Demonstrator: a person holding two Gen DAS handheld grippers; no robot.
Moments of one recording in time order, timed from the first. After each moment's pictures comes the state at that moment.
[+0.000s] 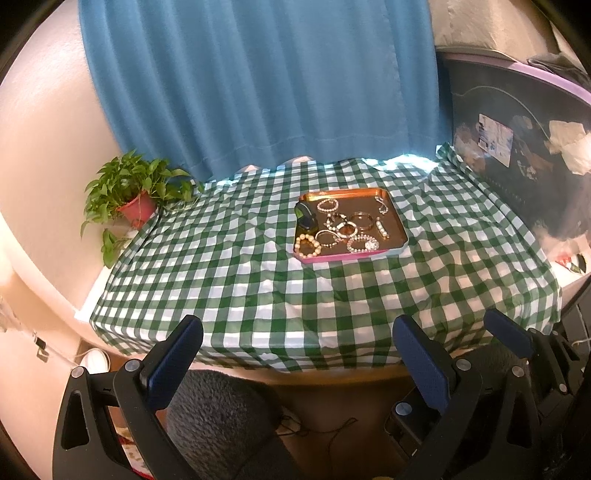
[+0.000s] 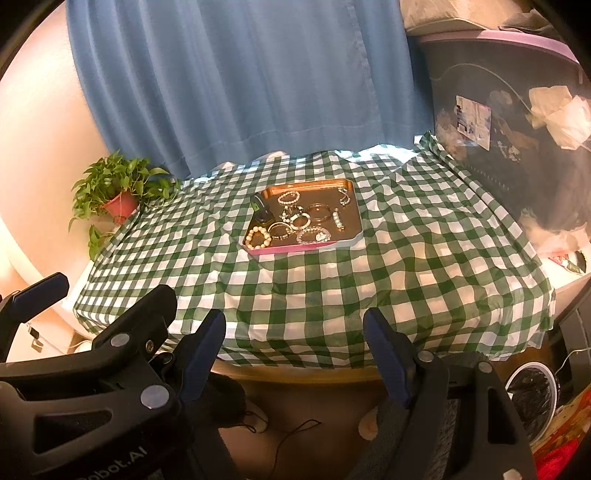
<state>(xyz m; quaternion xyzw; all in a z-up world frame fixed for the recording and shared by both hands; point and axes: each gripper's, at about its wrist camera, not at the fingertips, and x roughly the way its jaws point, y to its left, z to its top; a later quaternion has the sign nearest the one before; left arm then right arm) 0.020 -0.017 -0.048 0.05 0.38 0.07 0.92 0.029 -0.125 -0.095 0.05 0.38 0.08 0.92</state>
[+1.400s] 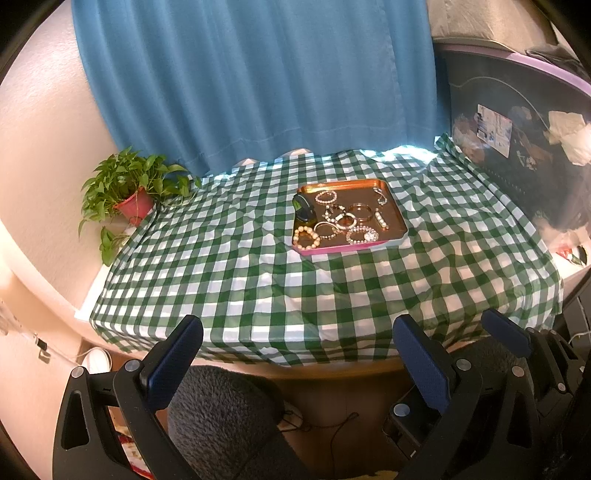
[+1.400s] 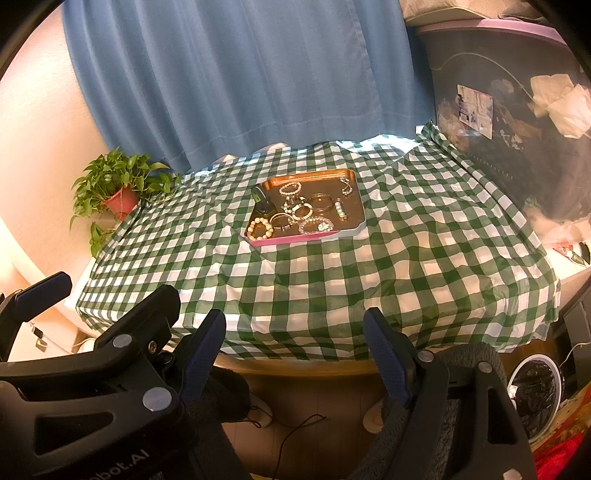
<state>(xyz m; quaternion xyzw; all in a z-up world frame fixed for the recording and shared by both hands) 0.022 -0.019 -0.047 0.05 0.38 0.07 0.92 0.027 -0.125 -0.099 0.06 0.38 0.09 0.92</state>
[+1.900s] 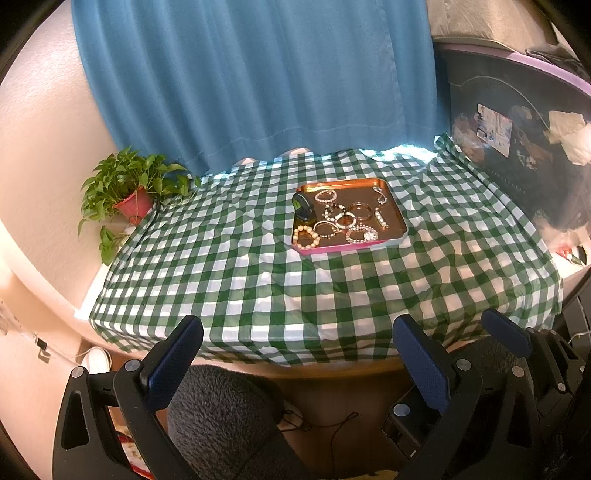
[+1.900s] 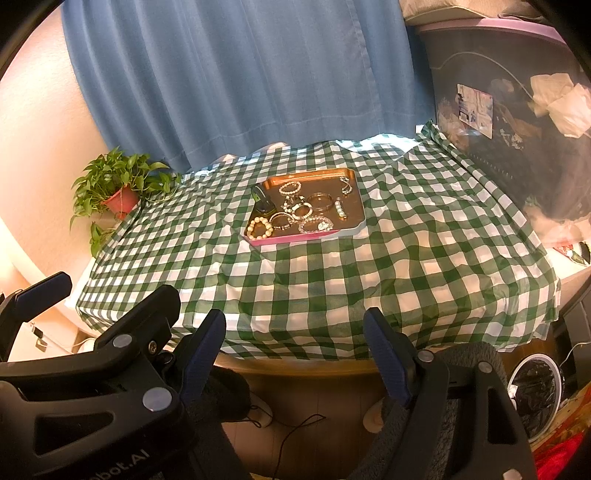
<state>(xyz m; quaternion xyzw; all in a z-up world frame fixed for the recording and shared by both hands) 0.024 -0.020 -0.047 0.05 0.38 0.07 0.92 0.028 -0.126 -0.098 0.06 0.38 0.09 0.92</state>
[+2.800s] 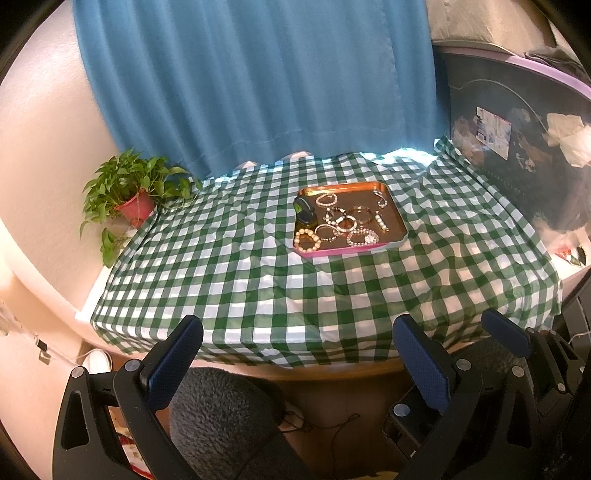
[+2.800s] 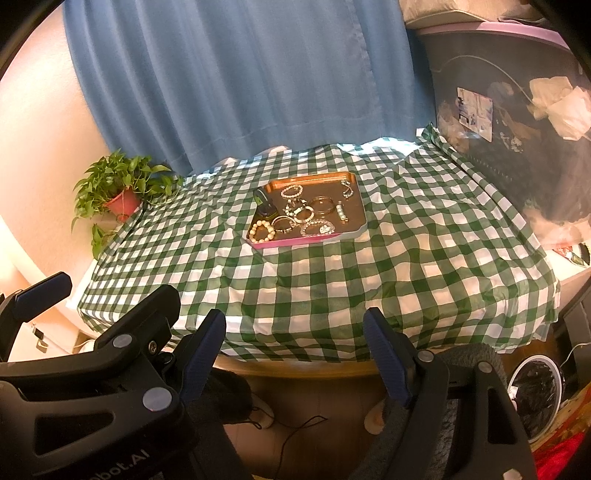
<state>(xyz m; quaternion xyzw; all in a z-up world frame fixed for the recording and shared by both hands) 0.021 -0.014 -0.044 0.06 0.38 0.07 0.92 0.019 -0.117 -0.099 0.06 0.38 0.09 0.92</state>
